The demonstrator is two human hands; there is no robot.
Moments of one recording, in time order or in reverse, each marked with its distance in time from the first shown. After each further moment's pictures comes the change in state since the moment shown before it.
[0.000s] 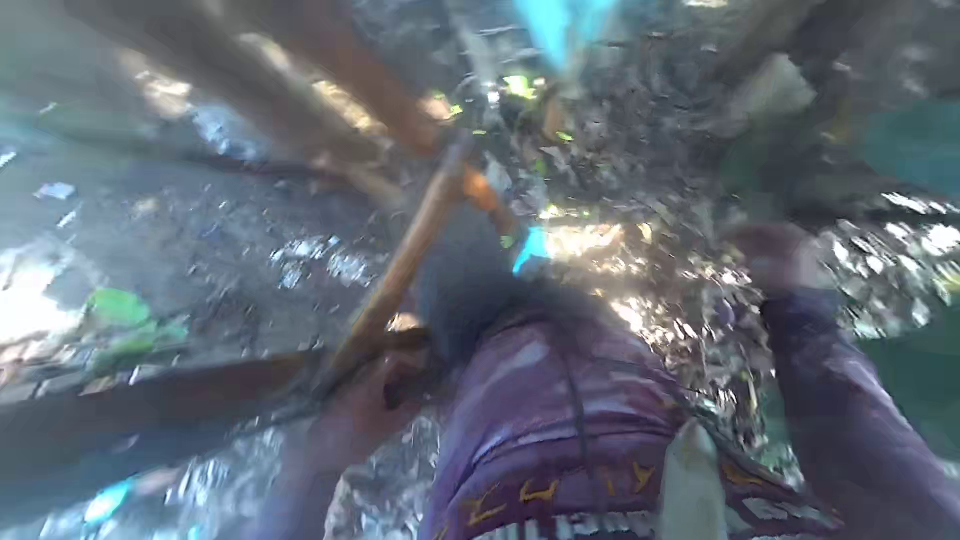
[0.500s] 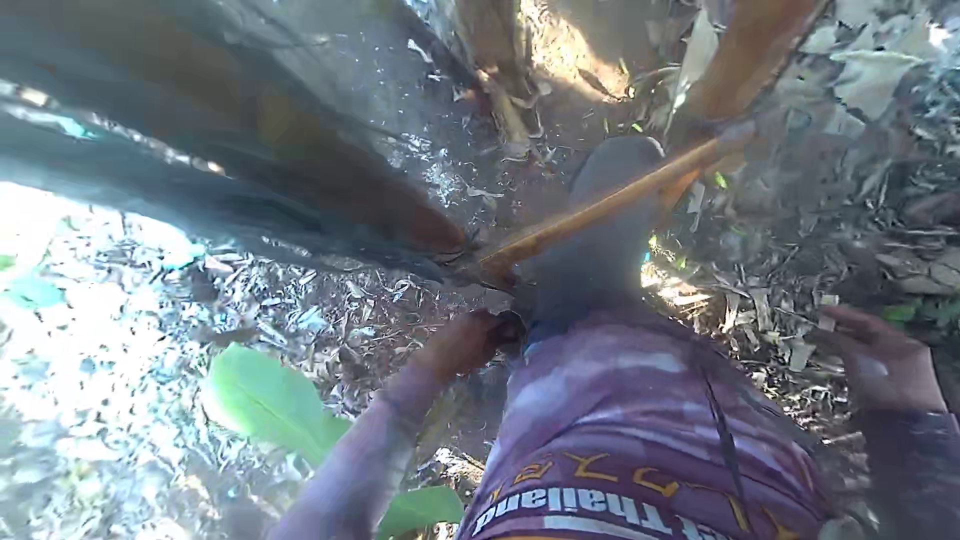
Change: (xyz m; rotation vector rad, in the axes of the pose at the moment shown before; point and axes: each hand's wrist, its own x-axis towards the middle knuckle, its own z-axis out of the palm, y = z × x) left_hand 0.002 -0.051 0.089 0.092 0.011 -0.240; right_hand 0.012 -0.104 0.067 0.069 -0.413 -0.170
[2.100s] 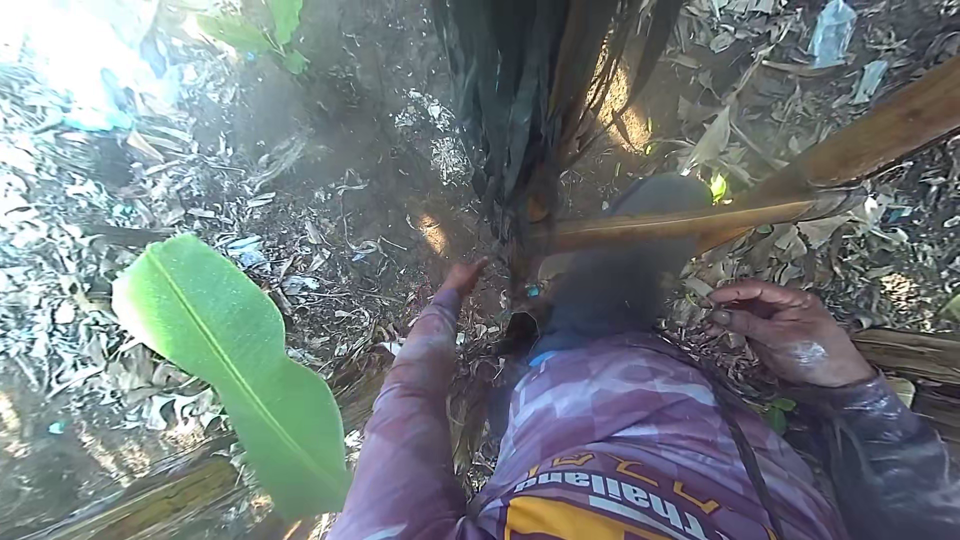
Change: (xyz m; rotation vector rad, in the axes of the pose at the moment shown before) left_hand 0.120 -0.120 0.078 -1.215 0.326 -0.678; right_hand 0.004 -0.199 0.090 0.242 -0.690 -0.477
